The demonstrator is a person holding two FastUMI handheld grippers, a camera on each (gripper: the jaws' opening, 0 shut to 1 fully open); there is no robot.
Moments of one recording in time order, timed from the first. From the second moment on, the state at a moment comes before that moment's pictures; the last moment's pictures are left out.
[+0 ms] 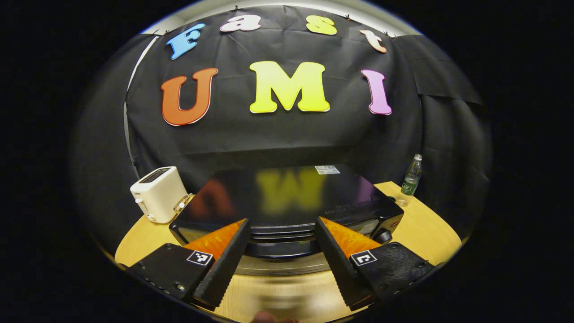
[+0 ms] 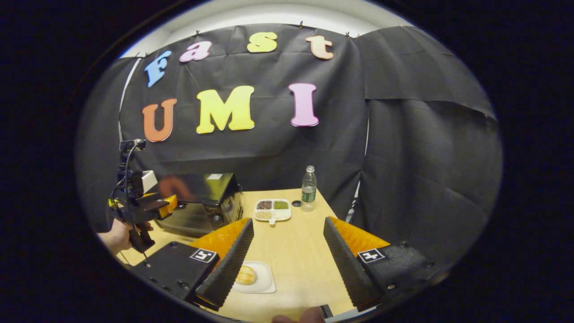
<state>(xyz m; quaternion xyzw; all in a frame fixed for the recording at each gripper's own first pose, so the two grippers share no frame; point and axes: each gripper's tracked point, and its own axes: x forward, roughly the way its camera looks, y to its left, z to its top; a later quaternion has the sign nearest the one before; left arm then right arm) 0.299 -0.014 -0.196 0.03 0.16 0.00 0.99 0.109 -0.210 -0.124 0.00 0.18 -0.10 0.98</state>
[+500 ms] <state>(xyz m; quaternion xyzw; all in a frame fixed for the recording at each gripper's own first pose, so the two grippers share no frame) 0.227 -0.018 -0.217 0.04 0.22 -0.03 0.97 0.074 -0.194 -0.110 0.01 0.15 -0.11 0.98</state>
